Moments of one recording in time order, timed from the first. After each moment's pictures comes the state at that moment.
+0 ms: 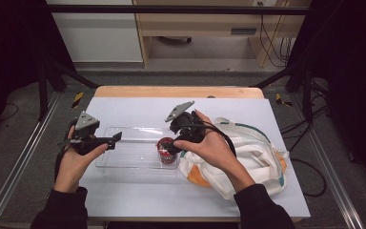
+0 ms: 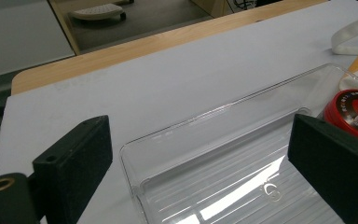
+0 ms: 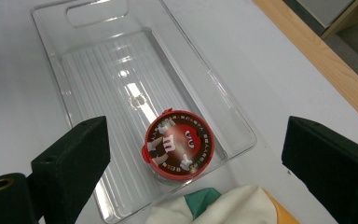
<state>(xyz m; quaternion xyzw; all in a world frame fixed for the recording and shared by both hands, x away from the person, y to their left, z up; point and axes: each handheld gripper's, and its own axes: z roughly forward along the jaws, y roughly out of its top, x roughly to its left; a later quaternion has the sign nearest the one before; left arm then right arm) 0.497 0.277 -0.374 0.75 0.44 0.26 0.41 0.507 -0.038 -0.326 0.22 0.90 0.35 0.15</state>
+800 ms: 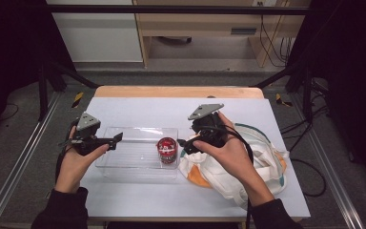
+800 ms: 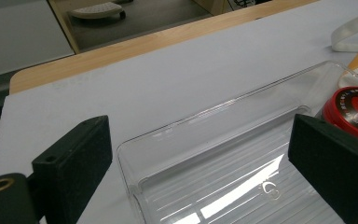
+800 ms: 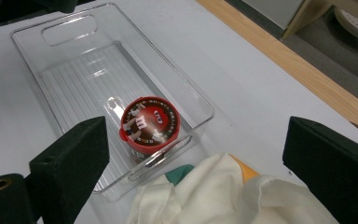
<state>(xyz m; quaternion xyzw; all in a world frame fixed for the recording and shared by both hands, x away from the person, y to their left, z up) 0.496 0.274 -0.374 0.75 0.44 0.26 0.41 0.486 -0.087 -0.315 0.29 0.86 0.38 0.19</state>
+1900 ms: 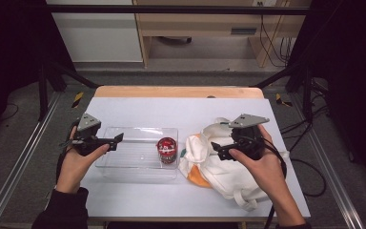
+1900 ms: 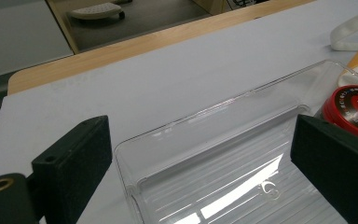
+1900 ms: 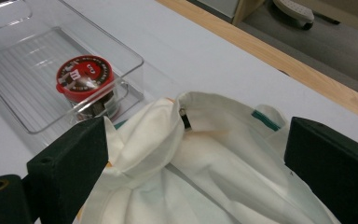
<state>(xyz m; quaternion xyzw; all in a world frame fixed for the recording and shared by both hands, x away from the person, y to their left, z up) 0.496 0.273 -0.376 0.76 0.43 0.26 0.41 0.459 -0.174 -0.329 0.37 0.81 0.38 0.24</state>
